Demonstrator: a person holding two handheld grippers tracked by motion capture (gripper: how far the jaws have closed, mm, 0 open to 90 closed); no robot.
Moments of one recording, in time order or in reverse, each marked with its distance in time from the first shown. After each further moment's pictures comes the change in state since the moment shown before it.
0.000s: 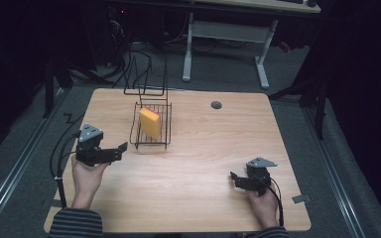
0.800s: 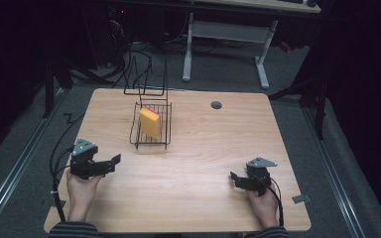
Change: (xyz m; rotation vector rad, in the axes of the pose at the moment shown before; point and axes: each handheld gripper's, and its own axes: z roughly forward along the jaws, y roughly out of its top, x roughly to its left) left arm 0.013 -0.043 -0.002 0.038 0.015 -0.061; right arm 0.000 0.000 0.000 0.000 0.000 0.000
